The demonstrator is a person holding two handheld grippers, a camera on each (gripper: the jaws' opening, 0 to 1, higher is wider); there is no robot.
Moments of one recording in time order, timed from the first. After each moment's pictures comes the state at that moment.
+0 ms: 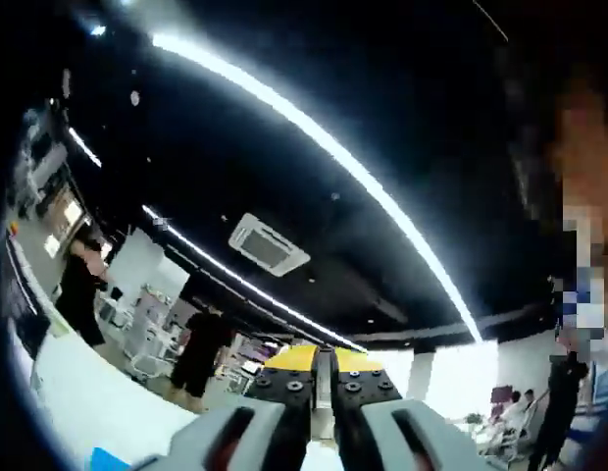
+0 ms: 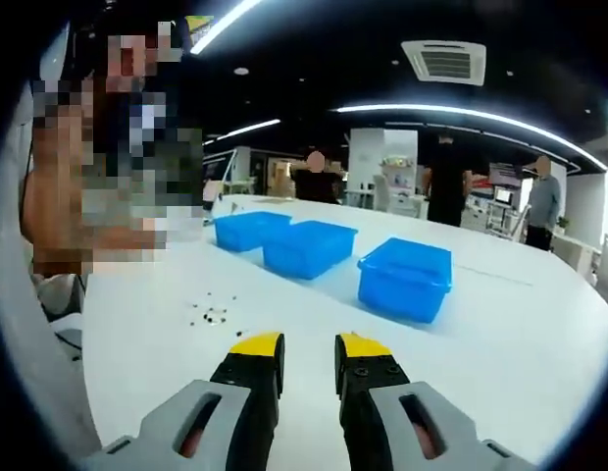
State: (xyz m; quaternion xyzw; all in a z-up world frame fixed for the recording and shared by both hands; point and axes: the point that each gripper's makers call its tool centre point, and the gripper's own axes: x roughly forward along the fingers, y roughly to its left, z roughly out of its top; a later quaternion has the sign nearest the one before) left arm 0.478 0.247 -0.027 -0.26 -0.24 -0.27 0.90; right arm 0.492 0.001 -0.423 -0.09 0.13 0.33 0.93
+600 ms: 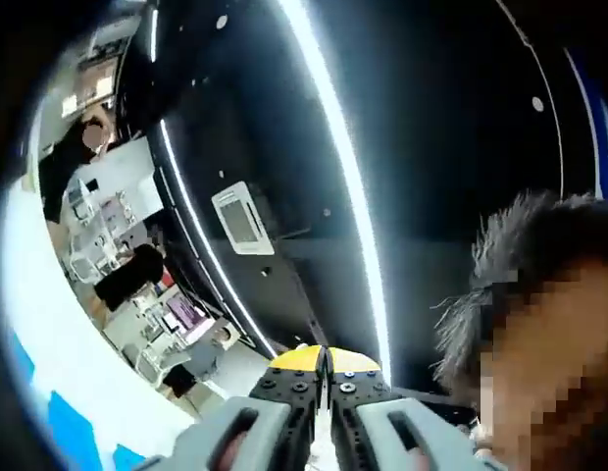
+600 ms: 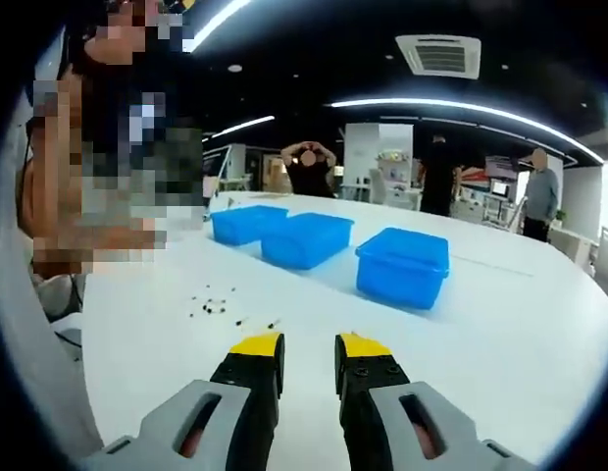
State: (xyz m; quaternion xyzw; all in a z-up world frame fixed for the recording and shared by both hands) left arm 0.443 0.211 -0.007 -0.44 -0.21 -0.39 0.78; right arm 0.486 -0.005 -0.430 -0.08 0.14 0.32 0.93
